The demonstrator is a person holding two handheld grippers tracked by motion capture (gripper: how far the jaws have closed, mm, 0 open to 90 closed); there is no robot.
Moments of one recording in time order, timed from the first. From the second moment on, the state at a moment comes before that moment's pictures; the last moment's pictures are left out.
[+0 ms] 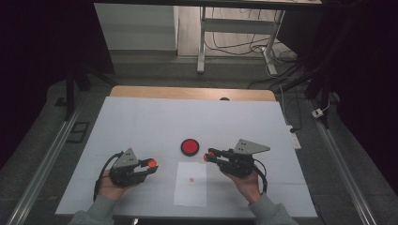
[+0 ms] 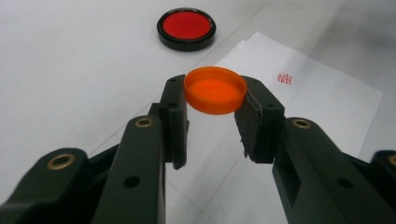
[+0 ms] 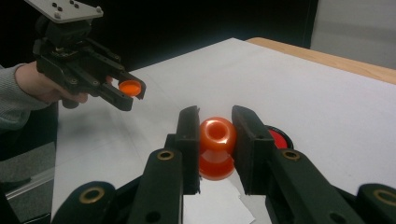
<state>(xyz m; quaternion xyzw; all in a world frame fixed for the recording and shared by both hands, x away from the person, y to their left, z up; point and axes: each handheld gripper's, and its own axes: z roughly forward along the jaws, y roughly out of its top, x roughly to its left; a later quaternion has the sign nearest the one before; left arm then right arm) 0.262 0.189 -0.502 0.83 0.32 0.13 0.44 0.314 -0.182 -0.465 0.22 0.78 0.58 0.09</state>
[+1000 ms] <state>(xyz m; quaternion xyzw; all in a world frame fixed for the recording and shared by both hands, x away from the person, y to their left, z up) 0.282 0.148 -0.484 0.84 0.28 0.12 0.45 0.315 -0.182 -0.464 0.22 0.78 0.58 0.09</state>
